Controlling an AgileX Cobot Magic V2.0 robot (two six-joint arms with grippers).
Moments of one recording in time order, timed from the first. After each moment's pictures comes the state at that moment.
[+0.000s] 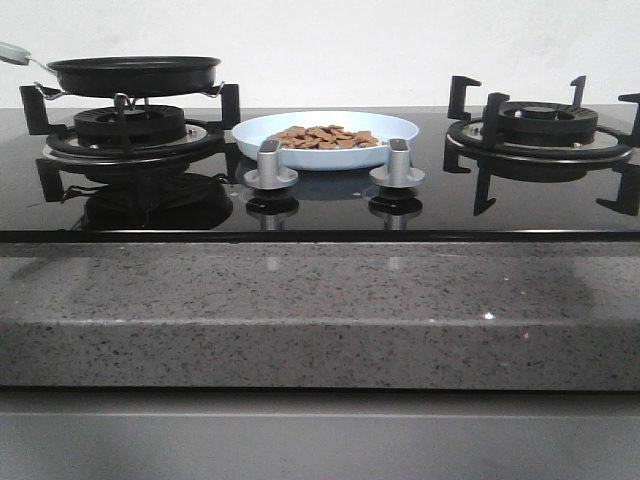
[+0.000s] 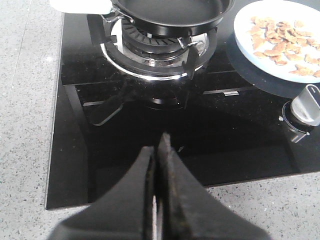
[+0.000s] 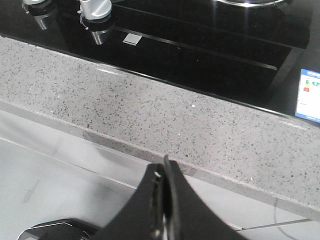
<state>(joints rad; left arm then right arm) -0.09 0.84 -0.80 -0.23 0.65 0.19 0.23 0.45 -0.71 0.10 1.00 -0.04</state>
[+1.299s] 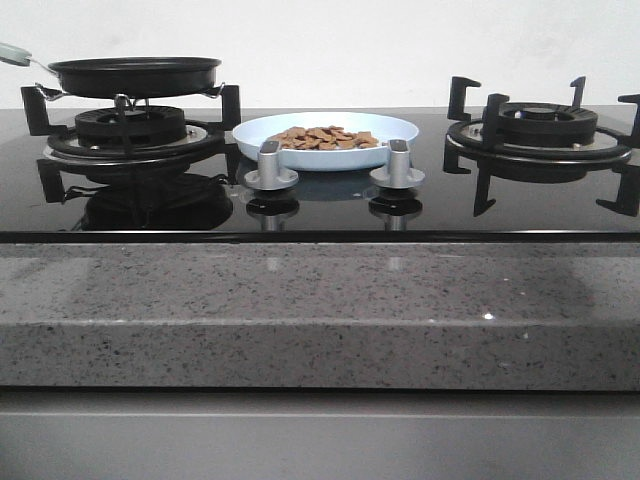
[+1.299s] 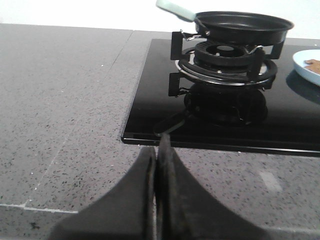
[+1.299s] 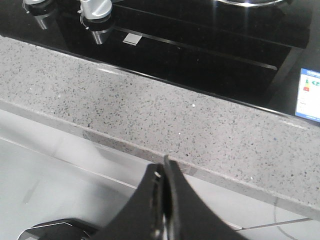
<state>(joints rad) 0.03 0.00 -0.10 -0.07 0.35 0.02 0.23 0.45 -0.71 0.10 1.00 -0.04</state>
